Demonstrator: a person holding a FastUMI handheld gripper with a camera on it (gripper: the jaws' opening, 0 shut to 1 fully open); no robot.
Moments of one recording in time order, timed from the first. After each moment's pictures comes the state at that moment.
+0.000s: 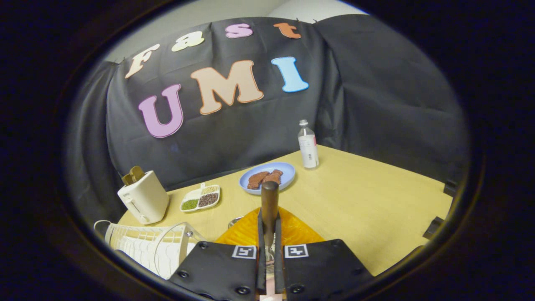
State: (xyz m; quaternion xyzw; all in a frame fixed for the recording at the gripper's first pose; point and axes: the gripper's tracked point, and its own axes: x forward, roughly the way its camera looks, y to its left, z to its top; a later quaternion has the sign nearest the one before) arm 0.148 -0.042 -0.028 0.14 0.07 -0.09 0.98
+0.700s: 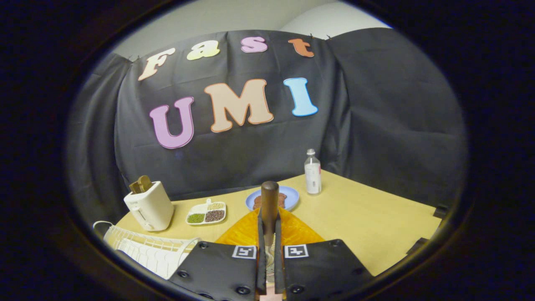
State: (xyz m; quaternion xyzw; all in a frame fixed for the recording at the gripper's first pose) arm 0.133 -0.047 0.042 0.11 0.00 -0.09 0.99
